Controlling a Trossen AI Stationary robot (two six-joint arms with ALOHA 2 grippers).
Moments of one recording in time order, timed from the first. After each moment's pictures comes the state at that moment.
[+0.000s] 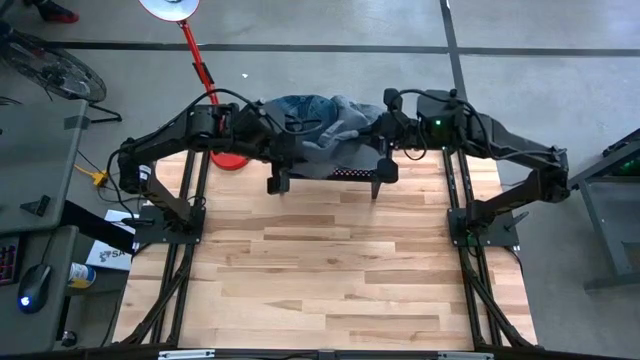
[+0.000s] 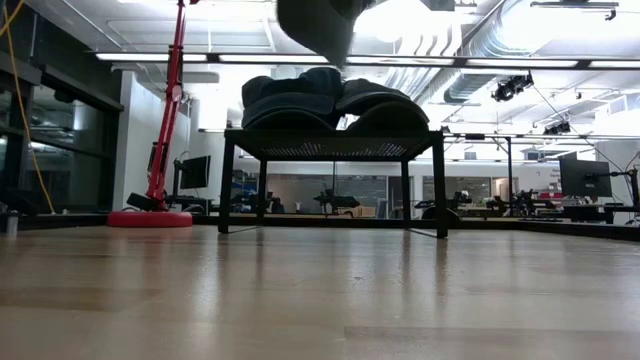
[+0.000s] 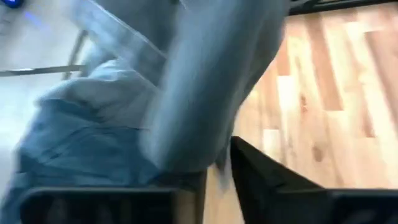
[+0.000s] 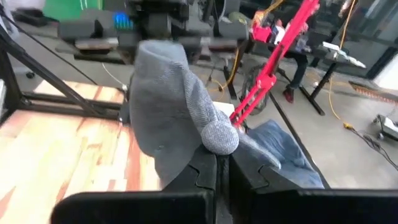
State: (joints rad) left arm 0.09 1.58 2.08 -1.20 -0.13 0.17; right arm -0.18 1.33 1.65 -0.57 0.01 -0.24
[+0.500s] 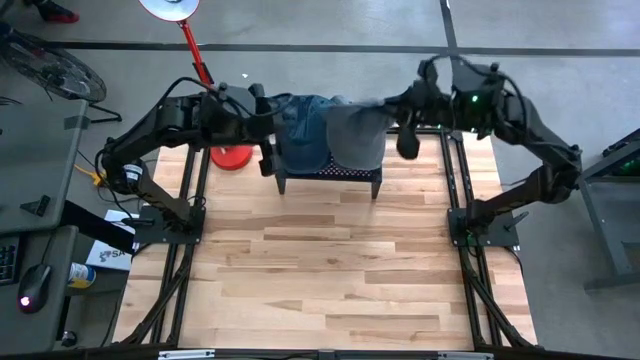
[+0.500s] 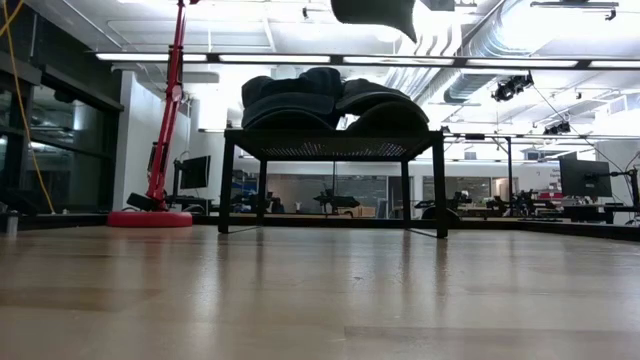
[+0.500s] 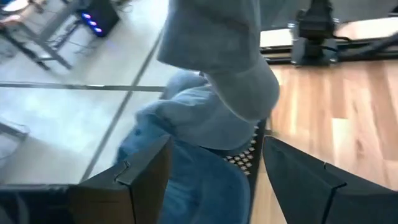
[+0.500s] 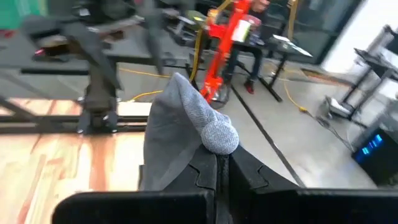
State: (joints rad) left arm 0.09 1.52 2.14 -1.15 -0.34 0.16; right arm -0.24 1.34 1.90 -0.80 0.13 -0.20
